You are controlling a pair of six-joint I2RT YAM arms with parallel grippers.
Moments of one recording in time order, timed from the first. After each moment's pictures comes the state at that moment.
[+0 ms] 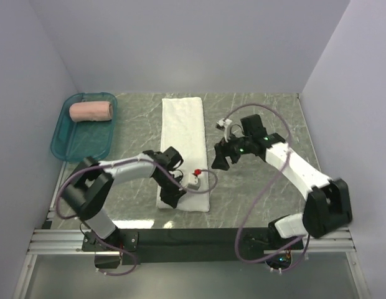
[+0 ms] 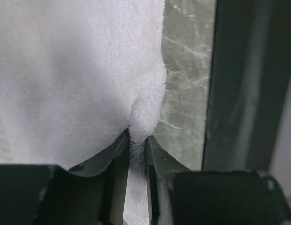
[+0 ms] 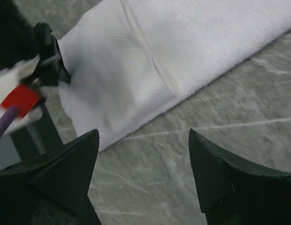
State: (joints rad) left arm -0.77 1.58 0.87 -0.66 0.59 0.69; right arm 0.38 1.45 1.05 -0.53 -0.69 -0.23
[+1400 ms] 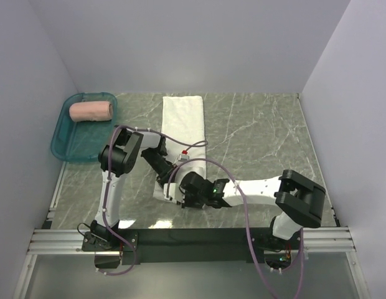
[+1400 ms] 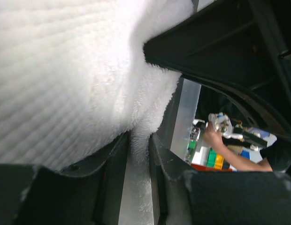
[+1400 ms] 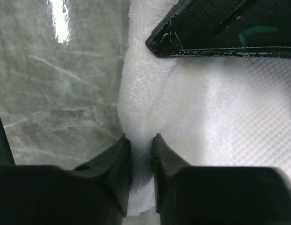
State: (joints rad) left arm -0.42 2.27 1.37 -1.36 1.04 0.92; right arm 1.16 1.58 0.79 -0.14 -0.03 -0.40
